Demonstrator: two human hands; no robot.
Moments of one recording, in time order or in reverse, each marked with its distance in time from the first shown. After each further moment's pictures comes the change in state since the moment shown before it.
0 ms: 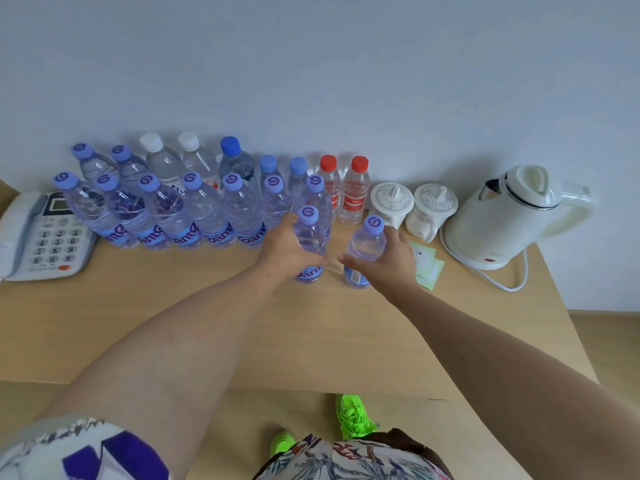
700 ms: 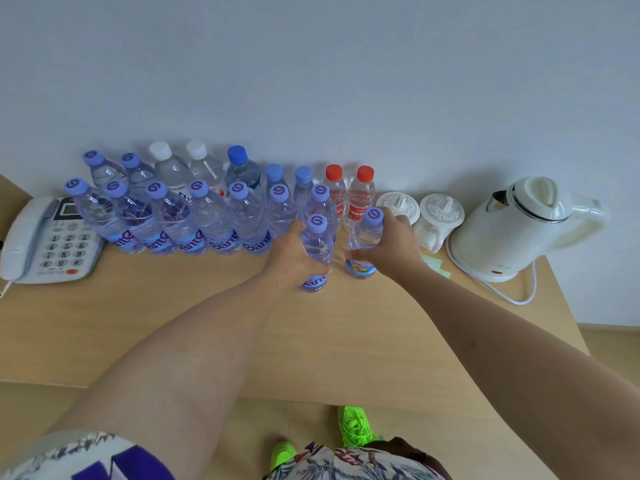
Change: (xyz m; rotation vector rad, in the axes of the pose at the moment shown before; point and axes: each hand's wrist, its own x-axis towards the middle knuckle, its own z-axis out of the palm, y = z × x) left_hand 0.008 -0.003 0.005 0.011 -0.003 0.031; right_hand 0.035 -0.034 -0.019 -0.141 -0.089 -0.117
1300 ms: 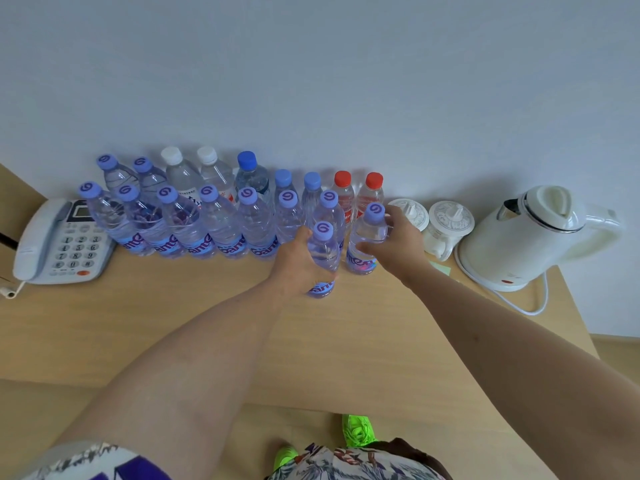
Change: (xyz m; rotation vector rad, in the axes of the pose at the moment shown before) left_hand -0.005 0.002 -0.003 -0.014 -0.004 -0.031; right_hand 0.015 0.000 0.006 0.262 0.015 0.021
